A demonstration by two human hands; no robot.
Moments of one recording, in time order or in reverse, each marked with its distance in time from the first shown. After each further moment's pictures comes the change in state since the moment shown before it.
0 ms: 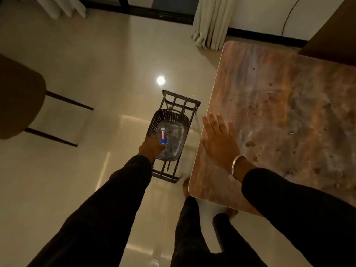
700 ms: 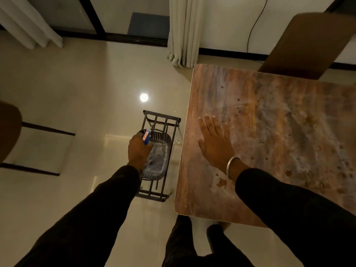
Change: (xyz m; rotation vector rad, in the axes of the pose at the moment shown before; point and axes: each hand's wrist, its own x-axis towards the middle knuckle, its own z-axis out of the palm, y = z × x) left_hand 0.015 0.065 -0.028 -0.208 0.379 0.152; right_hand 0.013 0.053 -0.044 0.017 0.115 0.104
